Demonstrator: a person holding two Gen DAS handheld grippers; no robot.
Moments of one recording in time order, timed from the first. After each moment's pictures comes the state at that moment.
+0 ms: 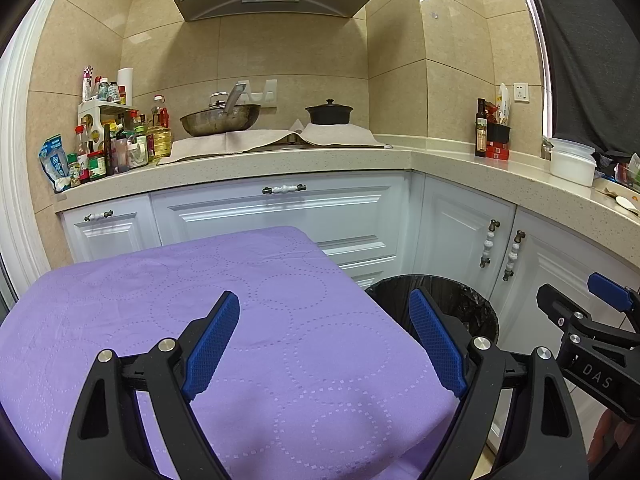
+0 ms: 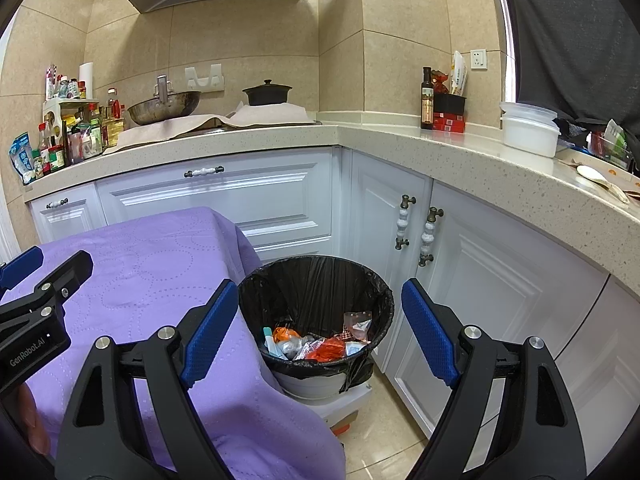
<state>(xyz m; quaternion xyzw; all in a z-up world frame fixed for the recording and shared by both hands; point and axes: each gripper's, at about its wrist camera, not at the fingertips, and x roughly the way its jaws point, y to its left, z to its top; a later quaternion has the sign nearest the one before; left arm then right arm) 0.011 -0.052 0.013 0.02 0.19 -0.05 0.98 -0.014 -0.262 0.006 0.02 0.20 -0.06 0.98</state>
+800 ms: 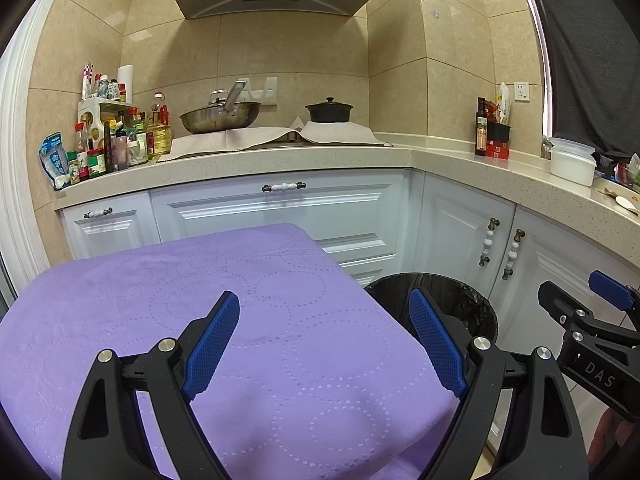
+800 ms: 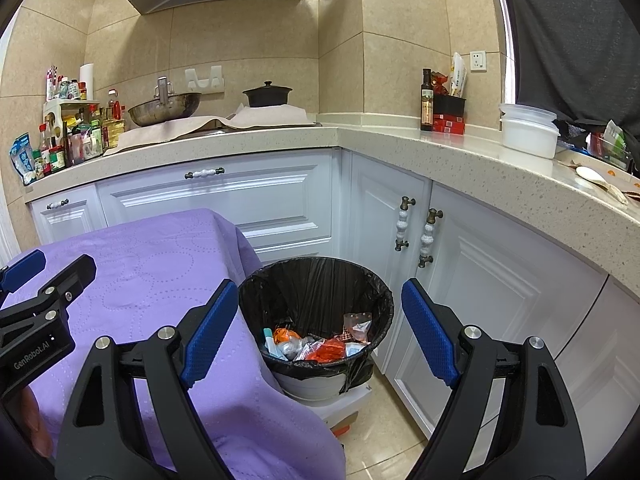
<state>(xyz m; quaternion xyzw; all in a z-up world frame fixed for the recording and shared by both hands) 0.011 -0.050 0.010 0.01 0.19 -0.05 0.98 -0.014 -0.262 0.008 0.02 0.20 -0.06 0.98</state>
